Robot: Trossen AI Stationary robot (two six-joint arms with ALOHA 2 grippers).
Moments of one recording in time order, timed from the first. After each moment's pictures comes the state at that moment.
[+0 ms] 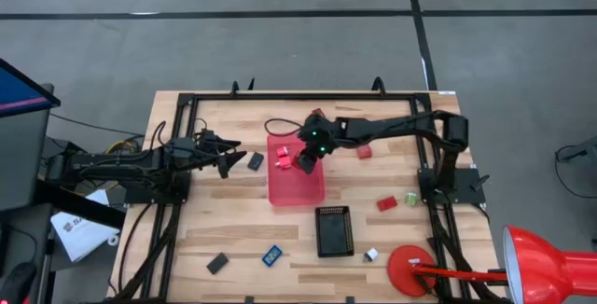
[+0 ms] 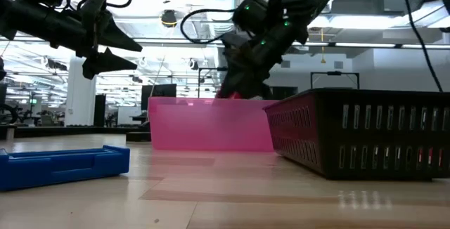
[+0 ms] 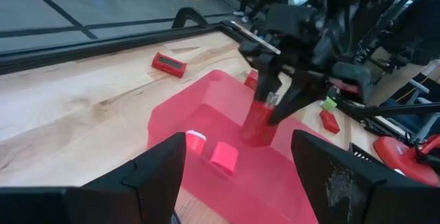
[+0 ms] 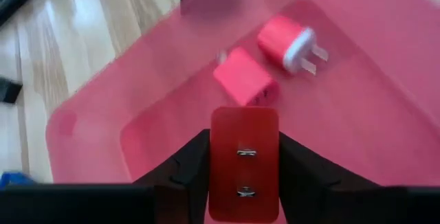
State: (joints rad) left arm 0.14 0.50 0.17 0.11 -0.28 -0.51; right arm -0.22 1.86 1.21 -0.22 -0.20 0.40
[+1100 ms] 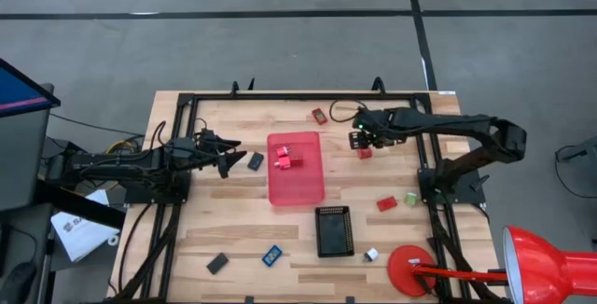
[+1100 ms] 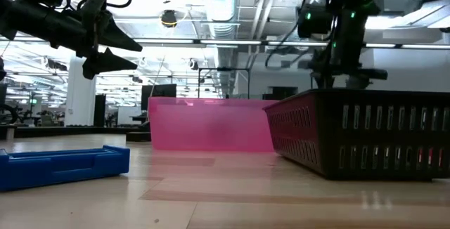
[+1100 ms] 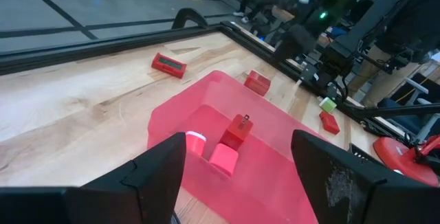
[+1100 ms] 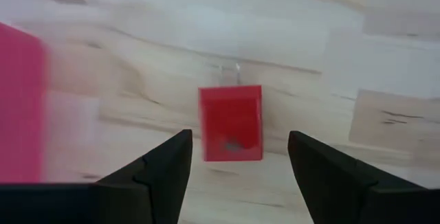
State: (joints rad) left arm 0.14 0.50 0.17 0.12 -0.28 -0.51; right arm -0.39 1.40 0.89 -0.84 0.20 0.99
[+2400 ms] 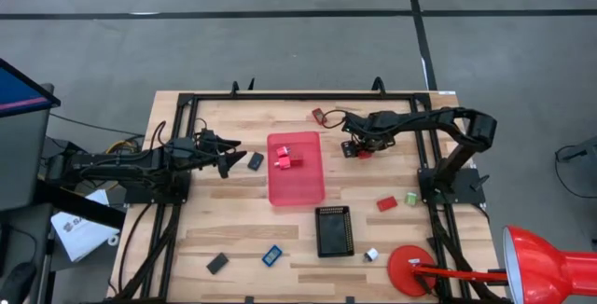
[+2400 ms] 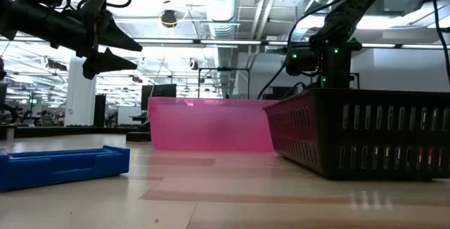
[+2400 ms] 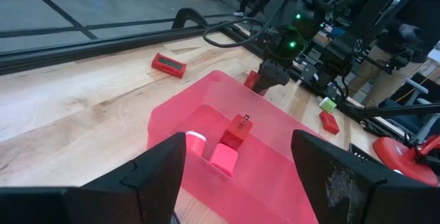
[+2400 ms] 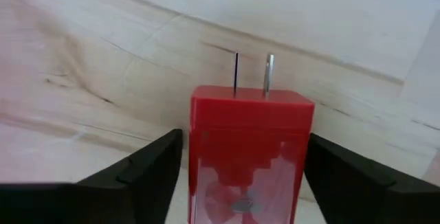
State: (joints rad) left arm 0.14 0.50 0.17 0.12 -0.28 -0.51; right arm -0.44 1.66 0.85 -0.65 0.09 0.85
